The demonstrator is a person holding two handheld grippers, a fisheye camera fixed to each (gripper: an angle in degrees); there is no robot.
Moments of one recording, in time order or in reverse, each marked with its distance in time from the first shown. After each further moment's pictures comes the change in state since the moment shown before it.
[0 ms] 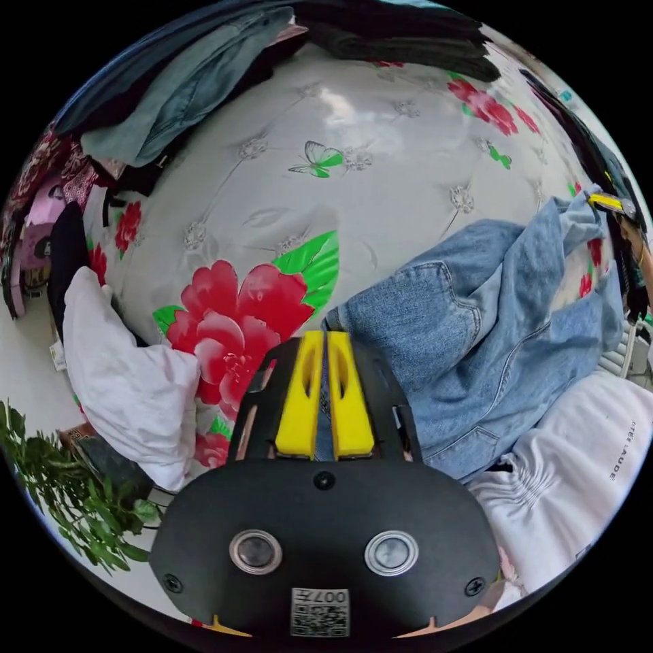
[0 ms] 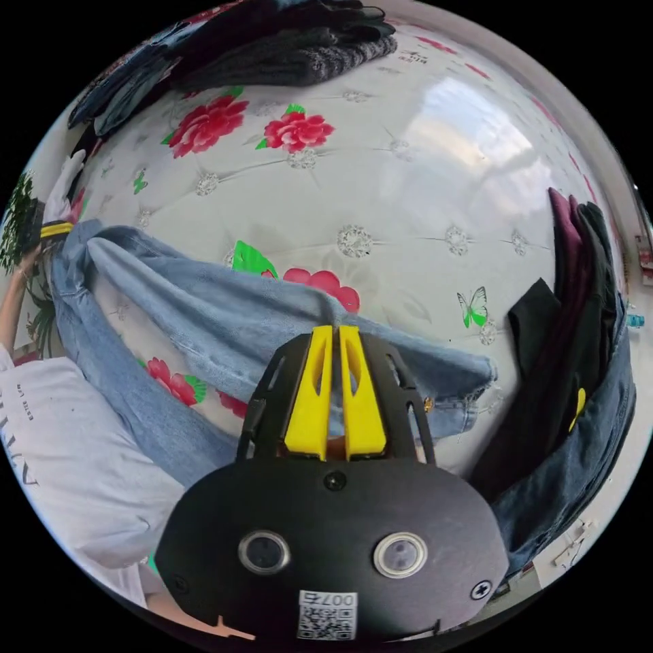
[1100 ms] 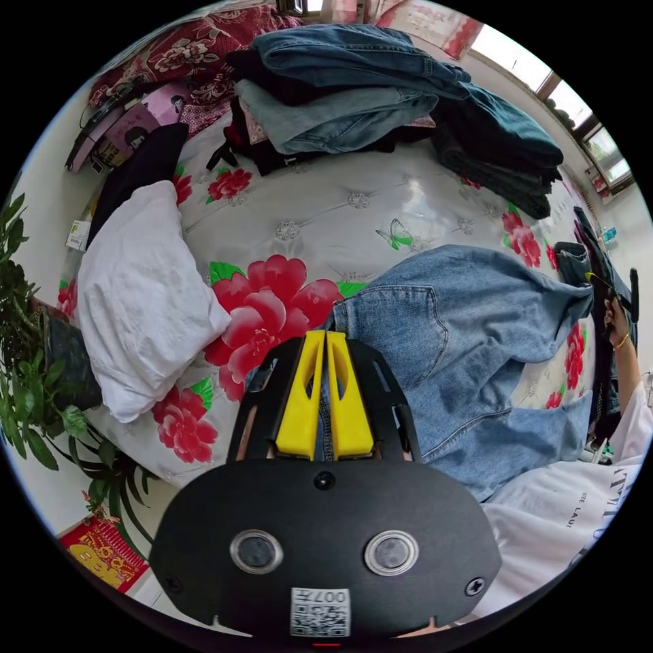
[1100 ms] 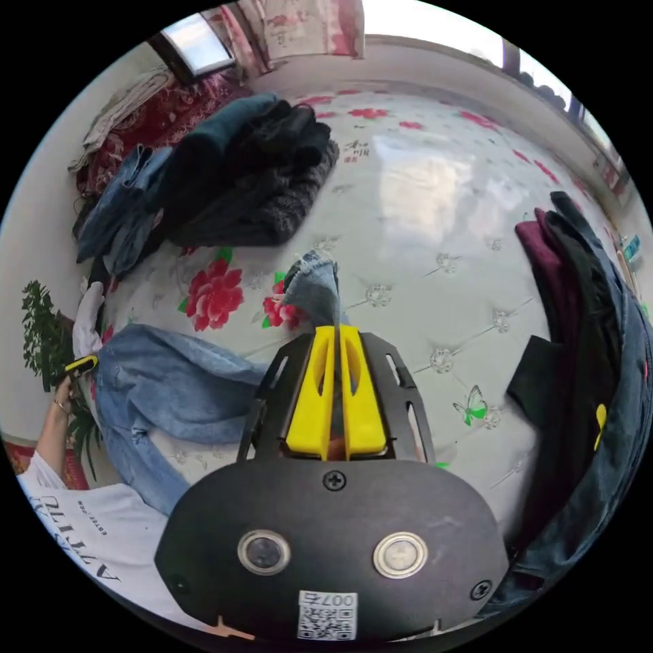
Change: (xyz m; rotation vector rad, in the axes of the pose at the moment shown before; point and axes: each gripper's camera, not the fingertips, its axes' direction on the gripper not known) left arm -0.042 0.025 -0.005 0.260 0.067 -0.426; right arm 0.119 0.002 -0.065 0.477 -0.139 0.314
